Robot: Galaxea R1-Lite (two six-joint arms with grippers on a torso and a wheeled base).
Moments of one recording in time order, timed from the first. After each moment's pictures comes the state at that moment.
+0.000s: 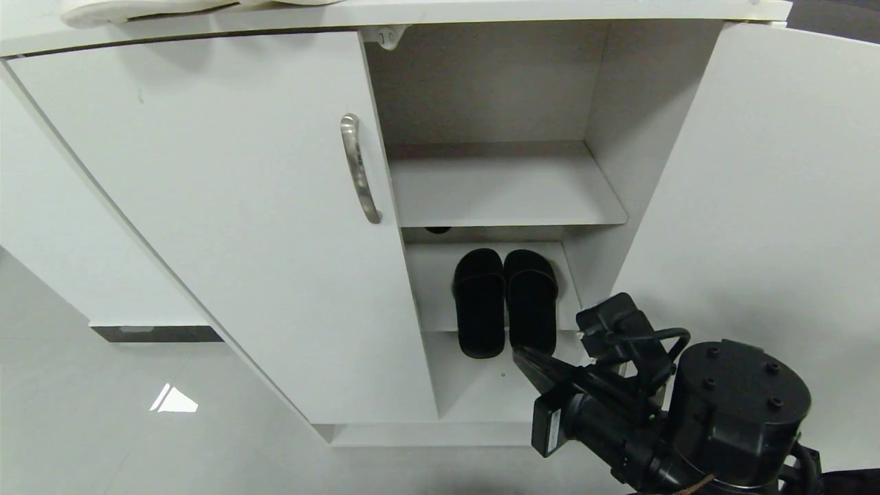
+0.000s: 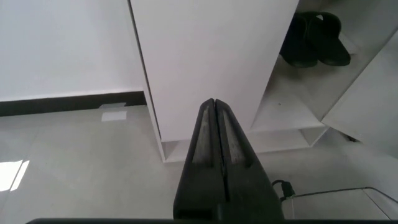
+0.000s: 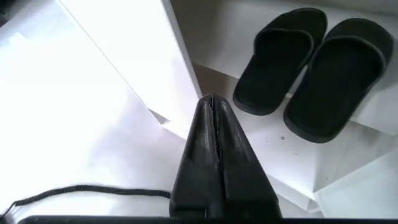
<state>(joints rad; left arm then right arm) 0.00 0.00 0.00 0.00 -0.09 0.01 0.98 1.78 -0.52 -1.18 -0.31 0.13</state>
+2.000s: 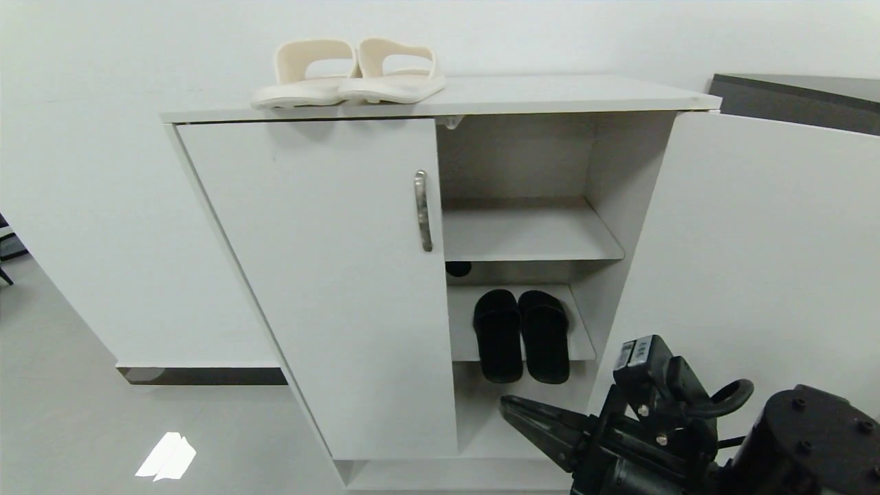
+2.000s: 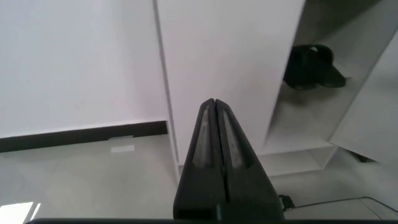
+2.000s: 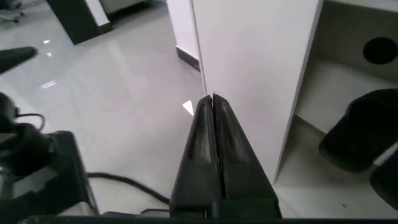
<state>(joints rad) 0.00 0.00 0.00 0.00 -0.09 0.03 0.98 1.75 -0.33 -1.42 0.00 0.13</state>
